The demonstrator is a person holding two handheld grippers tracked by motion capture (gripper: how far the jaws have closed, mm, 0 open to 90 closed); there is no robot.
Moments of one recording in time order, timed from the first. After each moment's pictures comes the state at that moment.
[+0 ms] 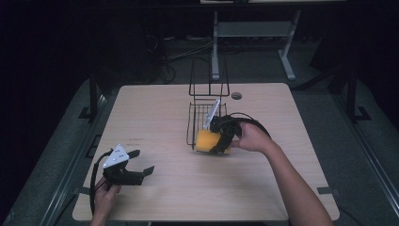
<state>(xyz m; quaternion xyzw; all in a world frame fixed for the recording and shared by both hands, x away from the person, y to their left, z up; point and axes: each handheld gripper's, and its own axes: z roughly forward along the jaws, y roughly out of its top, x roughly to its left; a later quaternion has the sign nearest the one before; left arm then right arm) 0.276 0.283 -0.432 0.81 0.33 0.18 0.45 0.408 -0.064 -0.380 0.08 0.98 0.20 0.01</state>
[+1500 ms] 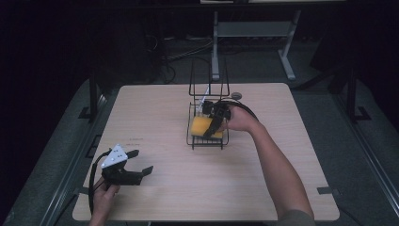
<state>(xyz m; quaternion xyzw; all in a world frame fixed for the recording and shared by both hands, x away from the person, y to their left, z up) 0.276 0.288 -0.432 0.81 0.33 0.18 0.45 0.486 -0.043 -0.397 0.11 0.98 0.19 -0.02</state>
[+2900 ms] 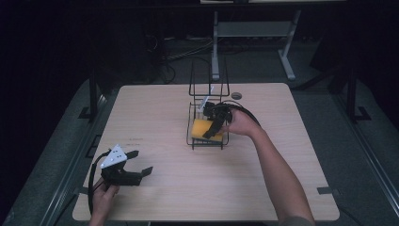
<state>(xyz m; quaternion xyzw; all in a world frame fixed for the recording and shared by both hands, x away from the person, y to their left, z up) 0.275 0.288 -0.433 0.81 0.33 0.17 0.46 0.477 -0.048 -0.399 0.12 0.97 0.22 0.01</state>
